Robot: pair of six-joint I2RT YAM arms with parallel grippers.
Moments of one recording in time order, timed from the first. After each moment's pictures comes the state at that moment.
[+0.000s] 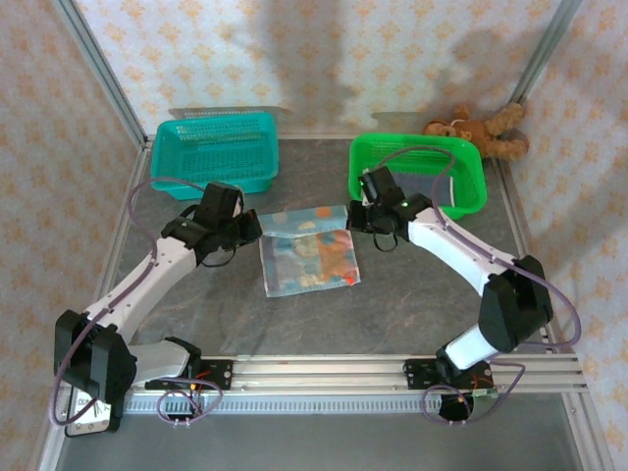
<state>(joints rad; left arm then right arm) -0.34 1.23 0.98 -0.62 0.11 -0.70 0.55 1.51 1.19 -0.61 -0.06 0.59</state>
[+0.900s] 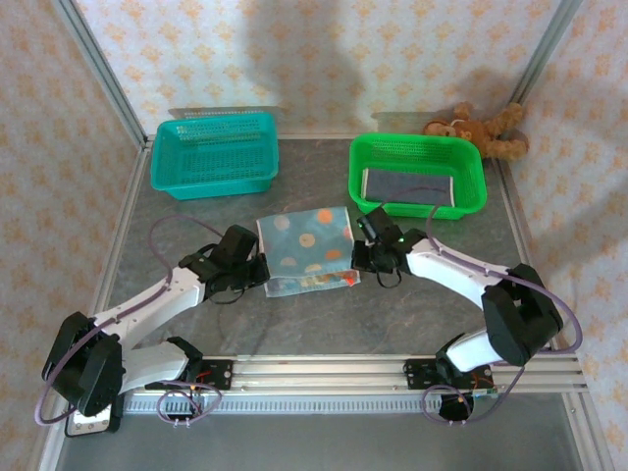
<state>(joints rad) -0.50 1.16 0.65 -0.51 0.08 -0.85 0.62 1.44 0.86 -0.50 -0.07 0.70</state>
